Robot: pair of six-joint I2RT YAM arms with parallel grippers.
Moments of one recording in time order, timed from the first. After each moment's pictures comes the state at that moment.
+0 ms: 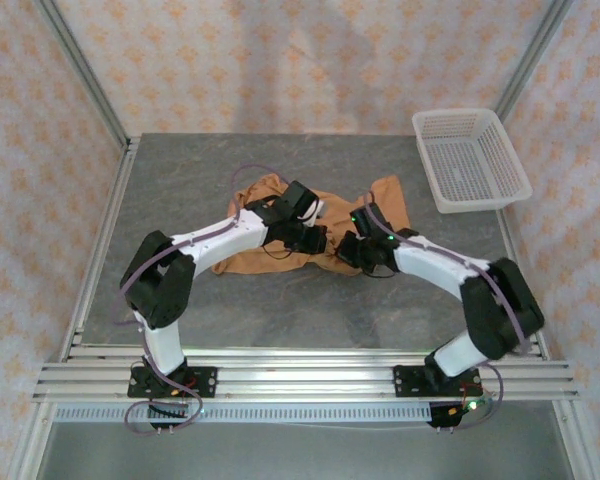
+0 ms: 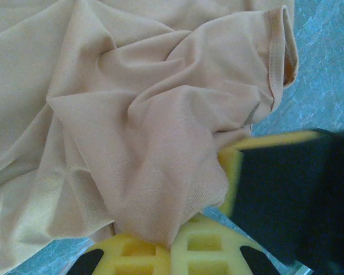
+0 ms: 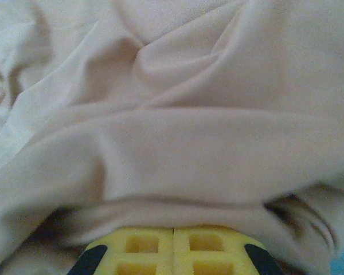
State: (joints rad) left arm -0.65 1.83 1.36 -0.54 0.31 -0.52; right arm 0.53 1.56 0.88 -0.33 -0.18 0.95
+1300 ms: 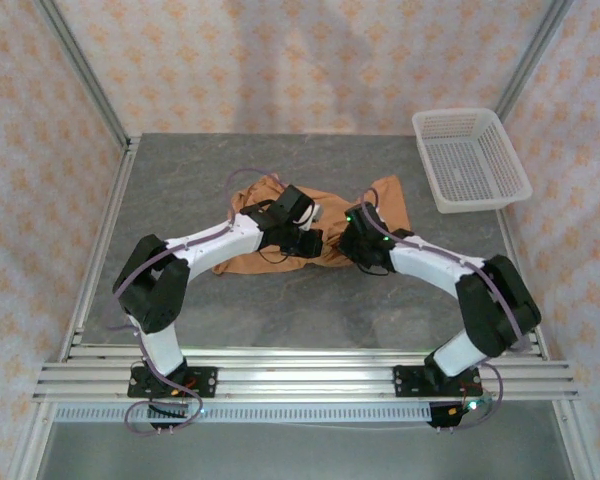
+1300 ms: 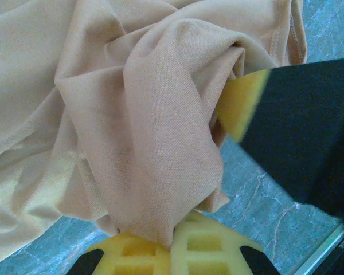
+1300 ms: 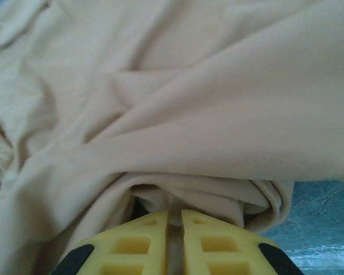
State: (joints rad) left arm -0.65 1.79 1.29 -0.52 0.31 -0.53; right arm 0.56 1.55 0.88 -0.28 0.00 1.05
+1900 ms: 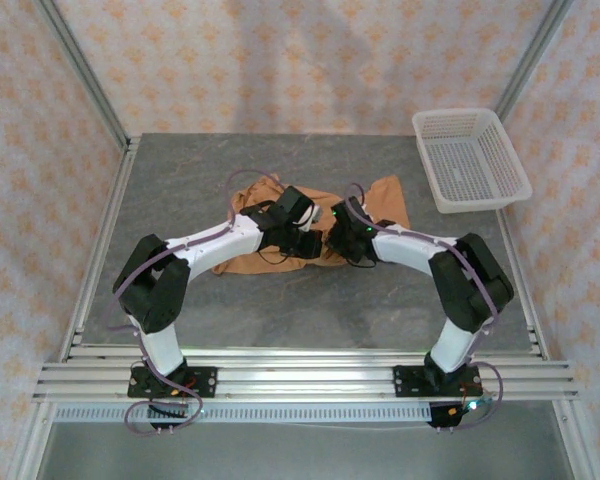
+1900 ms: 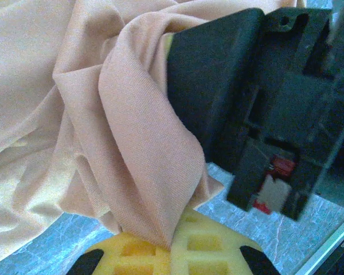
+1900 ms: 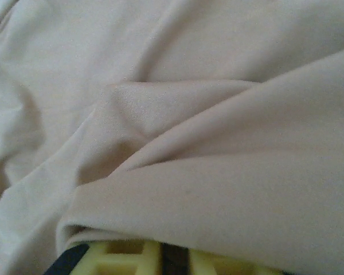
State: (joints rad) left arm -0.65 1.79 1.28 -0.52 0.31 -0.53; right arm 0.57 1.73 1.00 -0.26 0.01 1.06
